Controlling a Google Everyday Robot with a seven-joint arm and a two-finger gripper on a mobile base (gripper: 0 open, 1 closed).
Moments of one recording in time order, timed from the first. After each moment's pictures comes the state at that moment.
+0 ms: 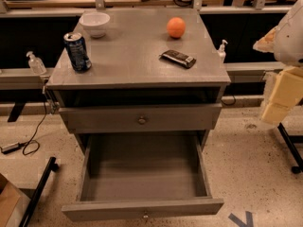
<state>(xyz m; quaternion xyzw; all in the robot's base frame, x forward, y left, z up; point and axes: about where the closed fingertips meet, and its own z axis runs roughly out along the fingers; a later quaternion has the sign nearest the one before) 0.438 -0.217 0.976 -0.60 0.78 -0.03 0.16</state>
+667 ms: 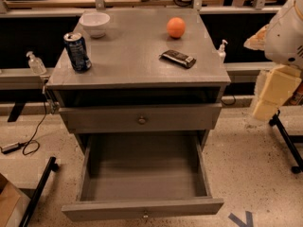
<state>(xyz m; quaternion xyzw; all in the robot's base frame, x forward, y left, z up) 0.448 -0.202 0.975 -0.62 0.77 -0.03 0.18</state>
